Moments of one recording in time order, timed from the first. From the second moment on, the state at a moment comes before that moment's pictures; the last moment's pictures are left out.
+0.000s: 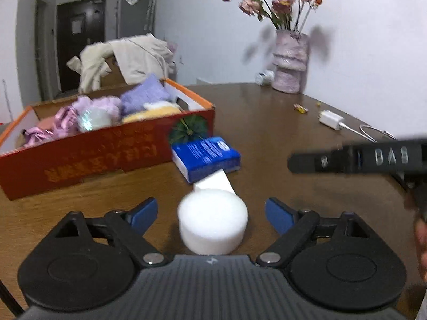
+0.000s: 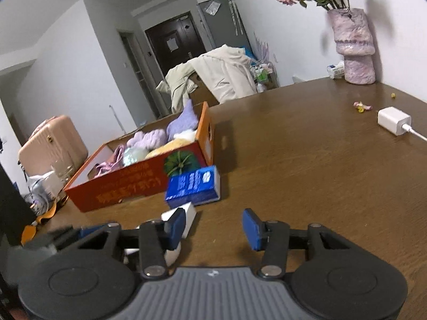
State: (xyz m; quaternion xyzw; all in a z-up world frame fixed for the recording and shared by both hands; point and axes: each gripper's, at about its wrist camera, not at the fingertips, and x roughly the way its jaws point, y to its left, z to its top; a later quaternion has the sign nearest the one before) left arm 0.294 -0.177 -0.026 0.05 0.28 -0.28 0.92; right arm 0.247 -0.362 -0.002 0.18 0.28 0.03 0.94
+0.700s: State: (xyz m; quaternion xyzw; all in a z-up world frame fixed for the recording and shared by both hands) left arm 0.262 -0.065 0.020 0.01 0.26 -0.14 0.96; right arm 0.315 -0.285 -0.025 0.08 0.33 0.06 0.94
